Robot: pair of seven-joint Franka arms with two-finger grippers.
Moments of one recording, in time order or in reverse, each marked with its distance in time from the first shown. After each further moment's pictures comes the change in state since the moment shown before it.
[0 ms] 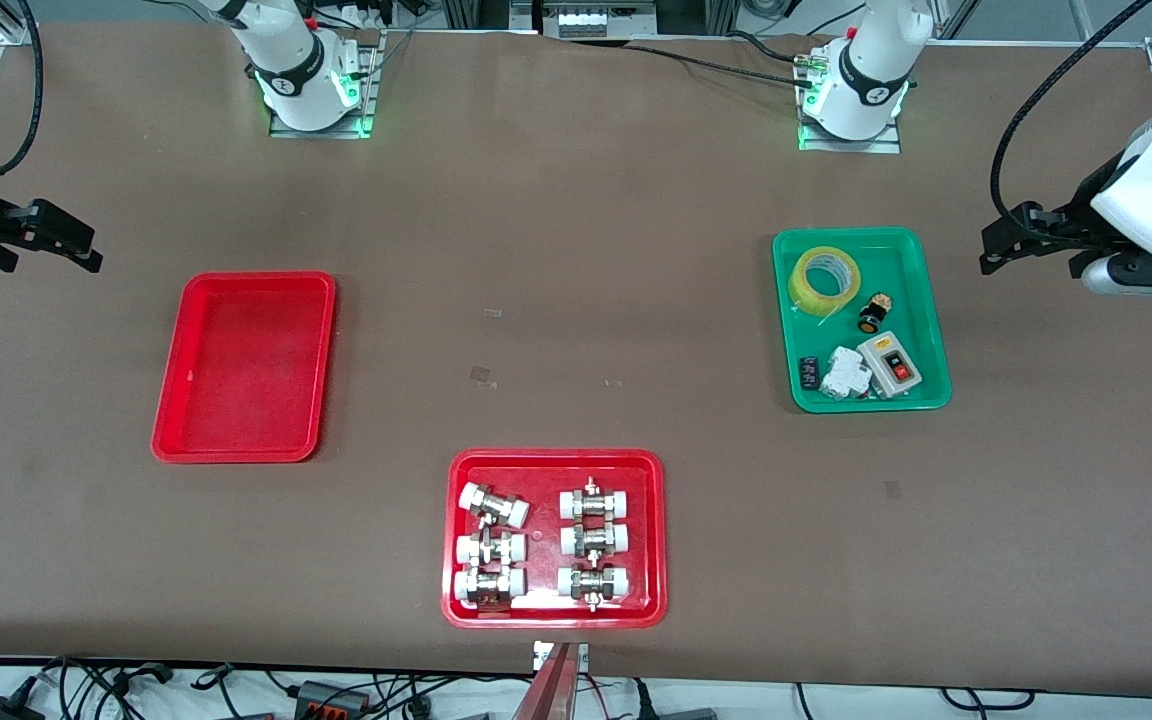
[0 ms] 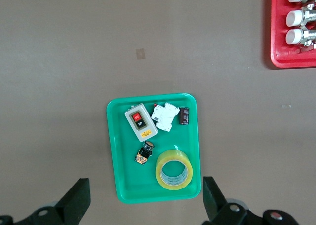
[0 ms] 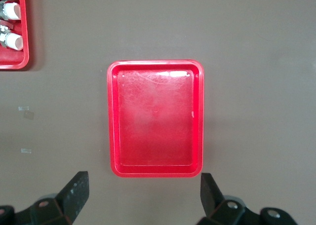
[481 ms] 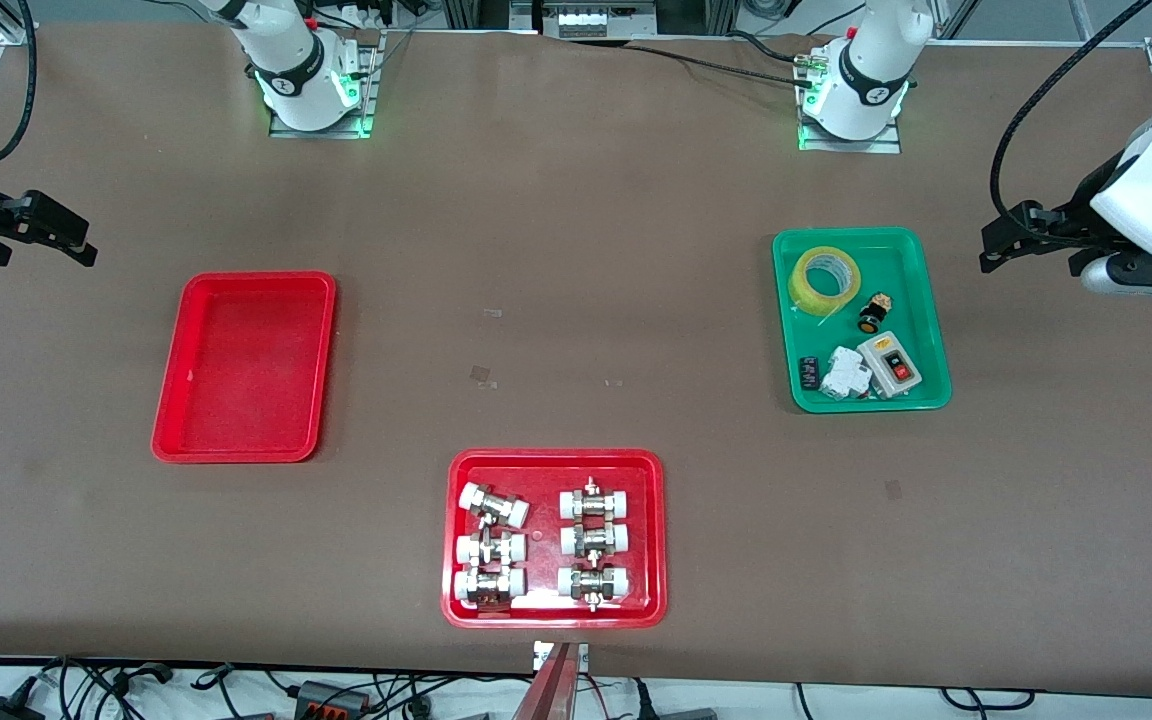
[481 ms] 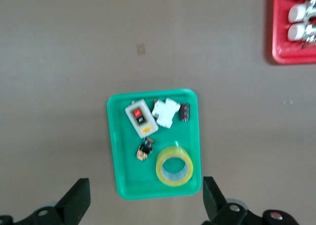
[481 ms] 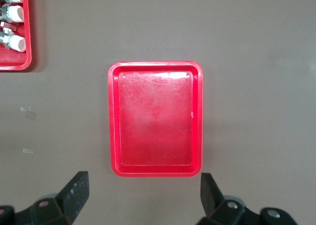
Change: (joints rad) left arm 0.006 0.002 0.000 -0.004 0.000 -0.048 0.000; right arm 0.000 -0.016 0.000 0.000 0.000 -0.005 0.000
